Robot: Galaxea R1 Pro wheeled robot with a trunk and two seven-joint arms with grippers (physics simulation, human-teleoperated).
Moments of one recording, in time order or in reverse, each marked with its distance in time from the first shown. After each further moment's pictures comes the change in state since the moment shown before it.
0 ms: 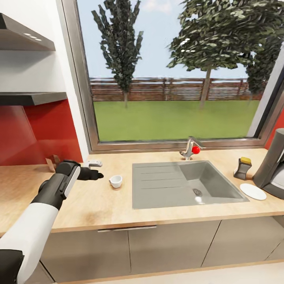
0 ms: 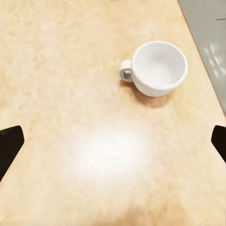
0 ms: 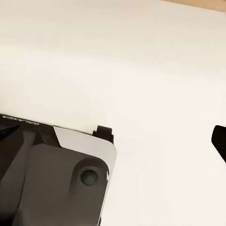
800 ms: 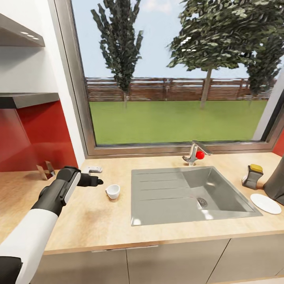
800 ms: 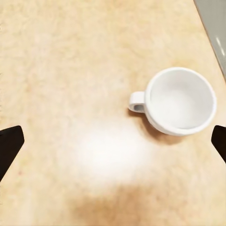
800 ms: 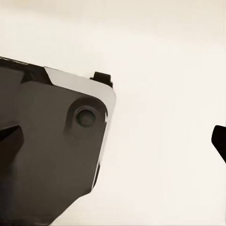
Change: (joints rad) left arm 0.048 0.001 0.000 0.006 -0.001 -0.001 0.000; right arm 0.141 -0.033 0.000 0.002 0.004 0.005 -0.006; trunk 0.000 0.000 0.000
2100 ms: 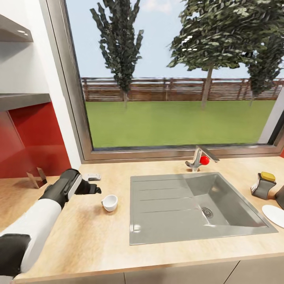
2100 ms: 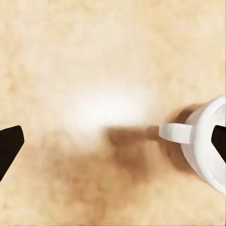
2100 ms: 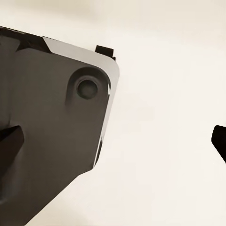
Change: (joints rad) left arm -0.112 -0.009 0.008 0.355 -0.001 0.003 -0.003; right arm 0.067 -0.009 0.002 -0.003 0.000 -0.003 0.001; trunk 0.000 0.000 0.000
